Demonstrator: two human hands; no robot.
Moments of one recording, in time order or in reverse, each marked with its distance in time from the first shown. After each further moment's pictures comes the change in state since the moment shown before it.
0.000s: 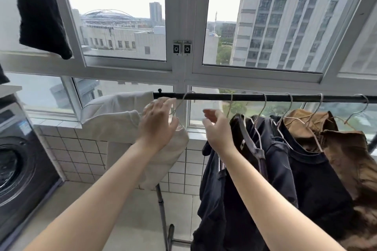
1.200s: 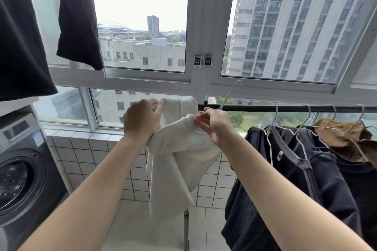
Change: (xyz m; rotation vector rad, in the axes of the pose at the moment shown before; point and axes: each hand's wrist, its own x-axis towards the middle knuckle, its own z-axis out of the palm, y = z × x) left_hand 0.028 -0.140 -0.095 0.019 0.213 -0.133; right_hand 0.009 -0.100 0.127 0.817 -0.004 0.455
